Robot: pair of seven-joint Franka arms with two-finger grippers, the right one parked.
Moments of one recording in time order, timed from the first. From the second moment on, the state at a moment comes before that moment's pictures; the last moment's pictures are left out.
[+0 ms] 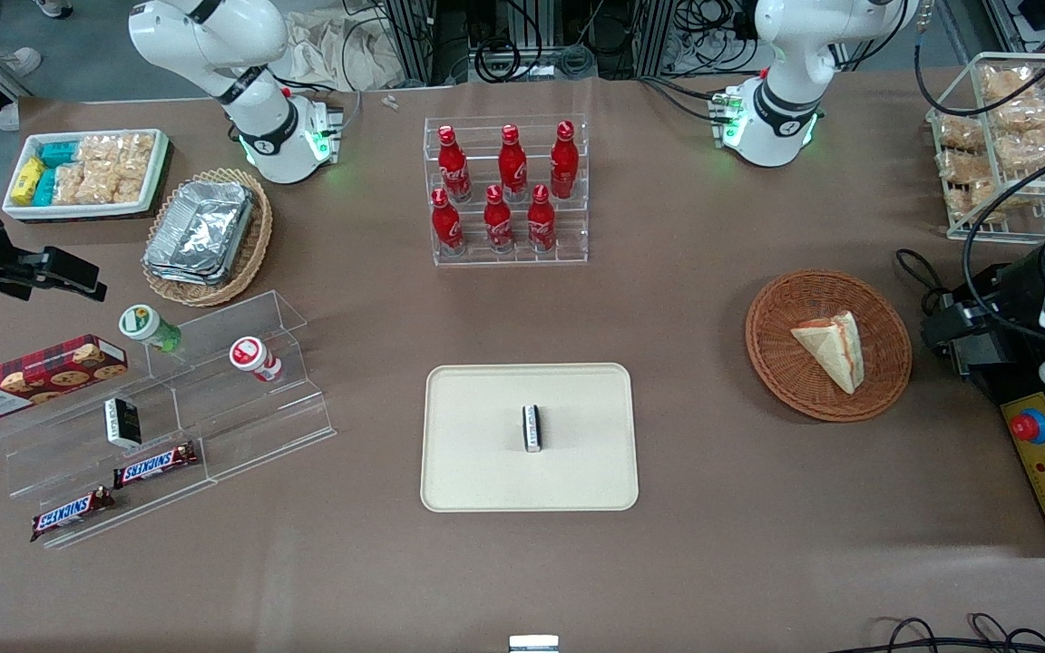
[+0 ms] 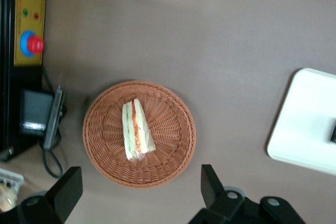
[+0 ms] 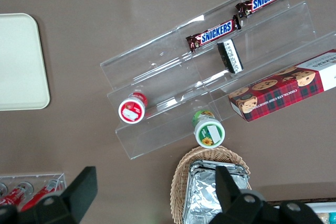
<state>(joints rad) 0.08 0.20 -0.13 -1.43 0.03 1.60 -0.36</state>
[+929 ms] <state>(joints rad) 0.09 0.13 -0.12 -1.97 0.07 2.04 -0.79</state>
